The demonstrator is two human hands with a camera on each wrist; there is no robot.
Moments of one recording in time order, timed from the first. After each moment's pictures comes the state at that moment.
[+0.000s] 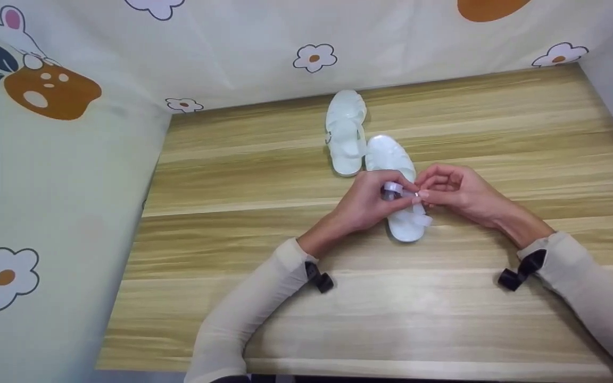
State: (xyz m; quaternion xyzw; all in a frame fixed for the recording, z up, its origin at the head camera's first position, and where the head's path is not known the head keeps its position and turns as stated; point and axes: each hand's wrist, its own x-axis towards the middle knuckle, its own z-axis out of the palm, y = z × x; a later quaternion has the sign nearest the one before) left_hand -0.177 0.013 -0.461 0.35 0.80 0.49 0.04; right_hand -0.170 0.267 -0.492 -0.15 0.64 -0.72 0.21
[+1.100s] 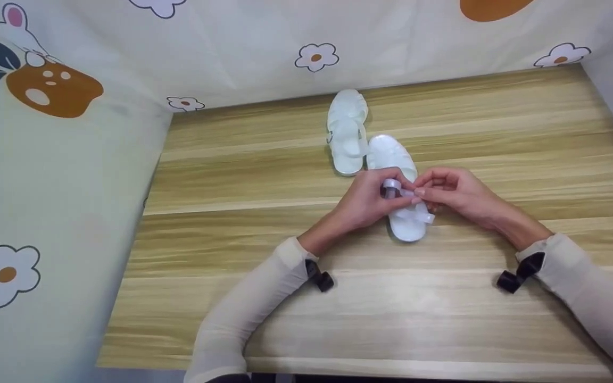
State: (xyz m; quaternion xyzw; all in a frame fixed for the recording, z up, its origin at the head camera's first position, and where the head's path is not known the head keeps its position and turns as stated) left_hand -0.180 0.012 -0.464 0.32 0.81 0.49 0.05; right_hand -0.166 0.258 -0.486 -0.13 0.70 -0.68 0.21
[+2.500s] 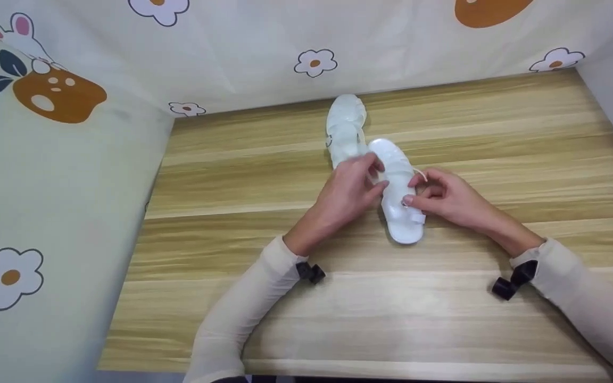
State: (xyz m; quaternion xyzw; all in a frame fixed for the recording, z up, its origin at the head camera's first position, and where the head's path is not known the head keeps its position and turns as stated) left_hand -0.179 -0.011 -0.431 0.26 0.92 0.31 -0.01; right_hand -0.163 0.248 -0.490 -0.14 0.79 -0.59 0.14
